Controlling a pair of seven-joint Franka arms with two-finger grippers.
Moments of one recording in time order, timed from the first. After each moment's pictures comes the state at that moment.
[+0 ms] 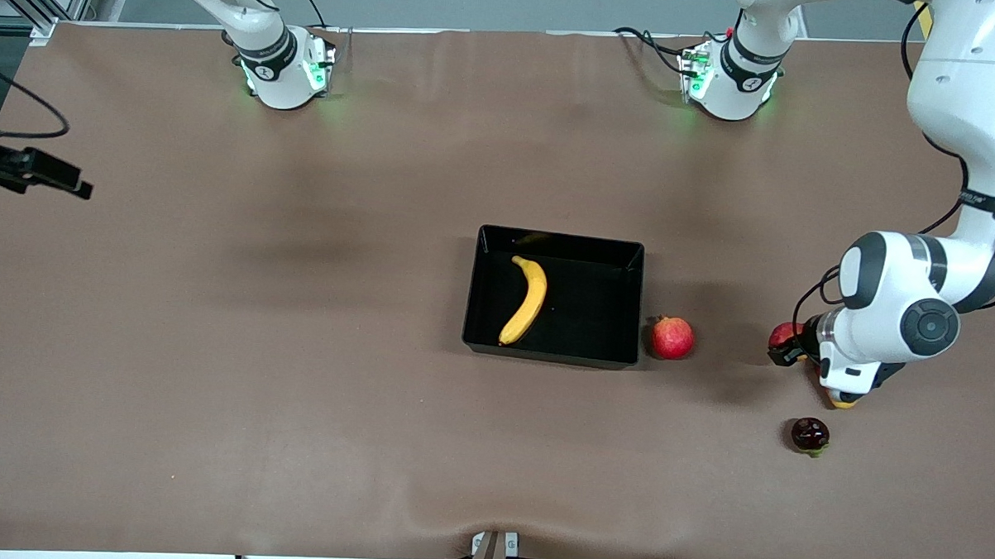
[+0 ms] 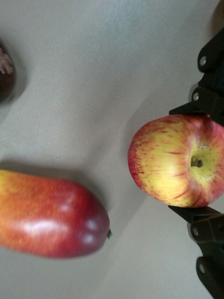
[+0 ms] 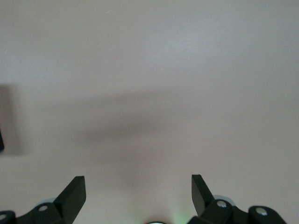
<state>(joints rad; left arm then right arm) 0.22 0.60 -0.25 -1.76 0.19 2.15 -0.72 -0.12 0.04 -0.05 -1.59 0.06 1.52 0.01</state>
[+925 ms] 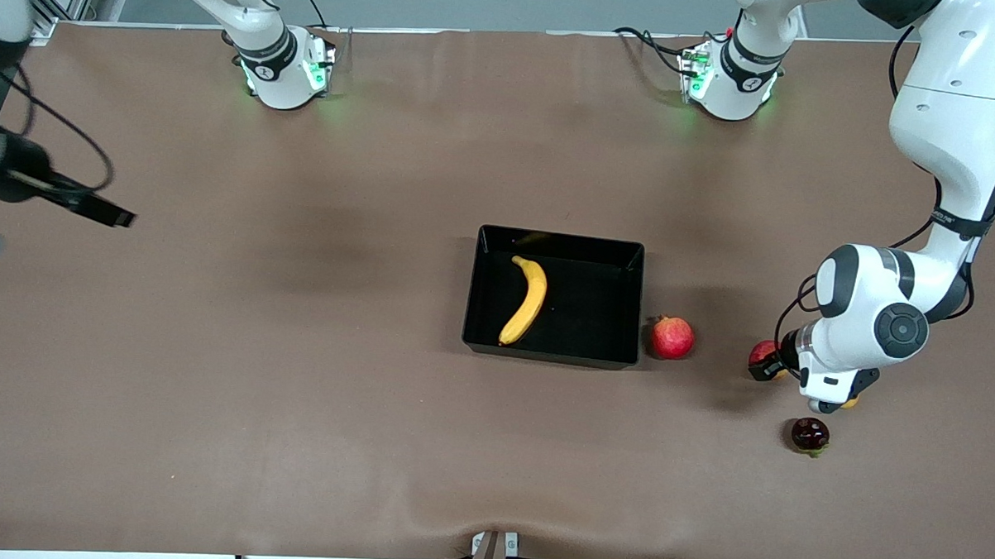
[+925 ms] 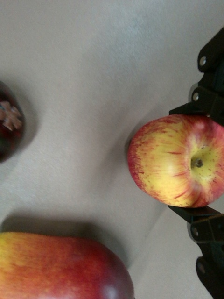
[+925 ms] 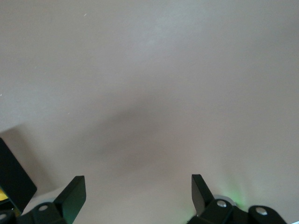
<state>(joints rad) 0.22 0.66 -0.27 -1.75 0.19 2.31 -0.73 0.03 0.08 -0.02 -1.59 0.06 1.51 0.48</state>
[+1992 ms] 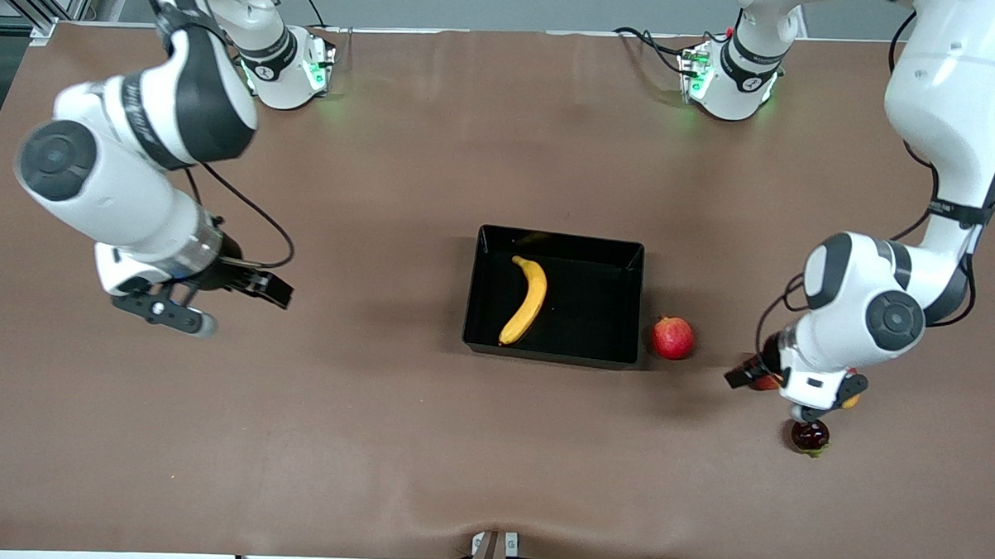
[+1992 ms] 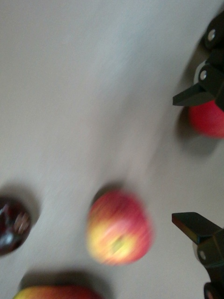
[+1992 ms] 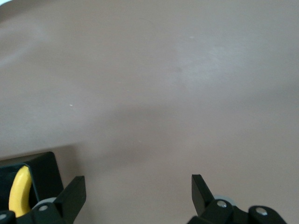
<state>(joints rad) 0.20 0.57 -0.42 -1.68 0.19 2.19 -0.74 0.29 0.29 -0.02 -1.59 0.06 1.94 0.54</state>
